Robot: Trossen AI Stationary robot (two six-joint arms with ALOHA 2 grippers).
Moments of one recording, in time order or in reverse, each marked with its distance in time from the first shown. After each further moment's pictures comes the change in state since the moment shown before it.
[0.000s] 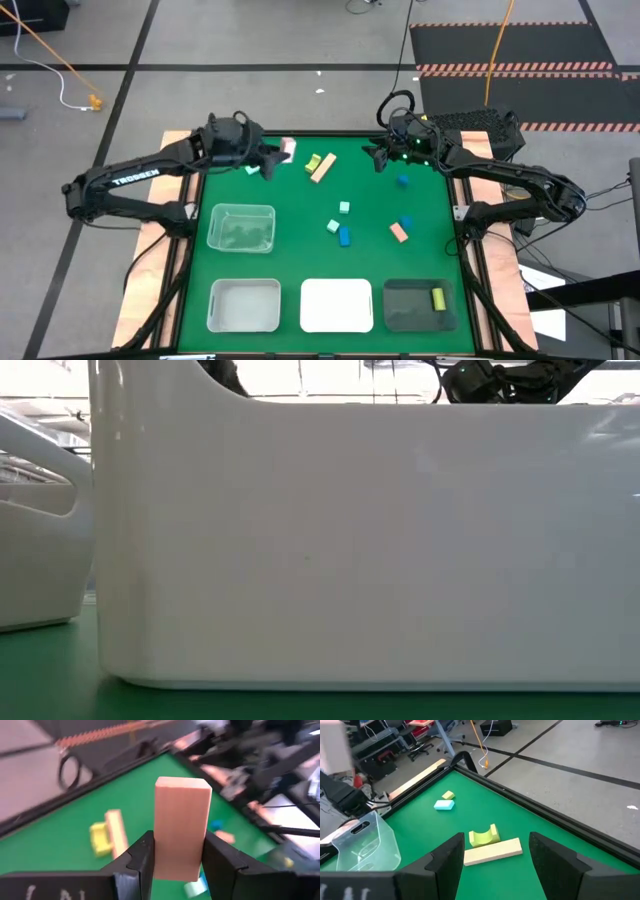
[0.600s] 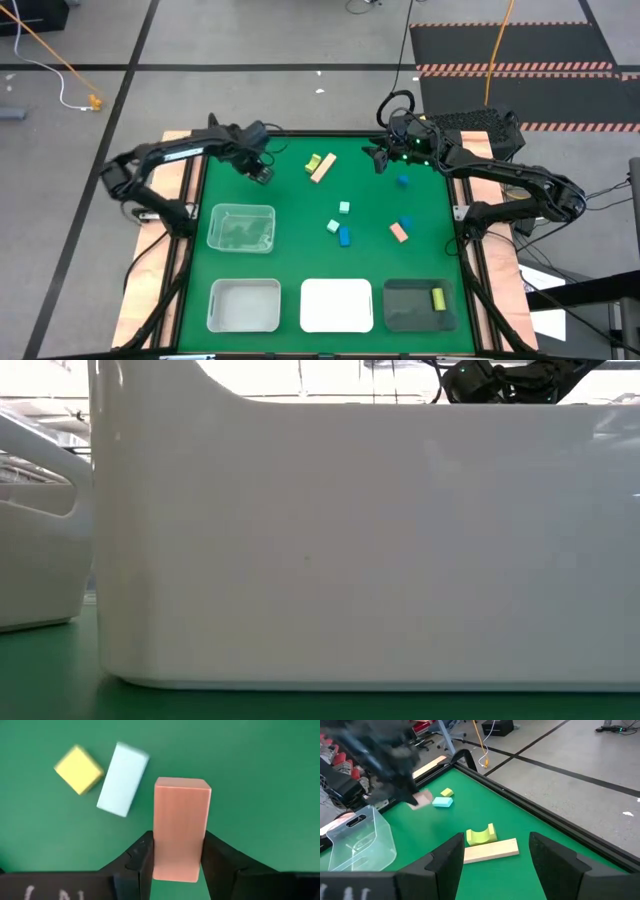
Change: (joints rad) left arm 0.255 0.365 -0.001 -0.562 -0.058 0.116; right arm -0.002 0.000 0.000 -0.008 -0.006 -0.054
